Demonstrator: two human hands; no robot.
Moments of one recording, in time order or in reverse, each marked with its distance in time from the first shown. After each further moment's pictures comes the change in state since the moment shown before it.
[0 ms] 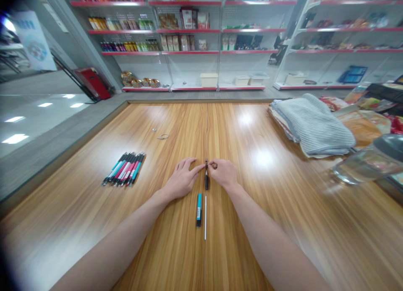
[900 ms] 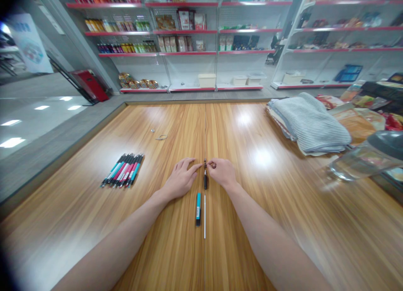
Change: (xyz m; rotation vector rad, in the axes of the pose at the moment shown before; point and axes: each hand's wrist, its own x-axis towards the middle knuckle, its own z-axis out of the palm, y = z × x) left_hand 0.000 -0.002 0.001 0.016 -0.008 -0.012; right_hand 0.000 0.004 0.003 0.034 0.024 -0.024
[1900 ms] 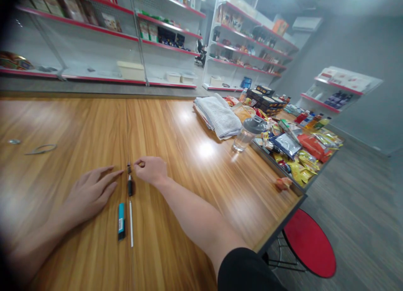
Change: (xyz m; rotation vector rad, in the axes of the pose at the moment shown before) left_hand 0.003 -0.041 0.032 0.112 -0.017 0.073; right_hand 0.000 0.001 0.005 0.142 0.045 0.106
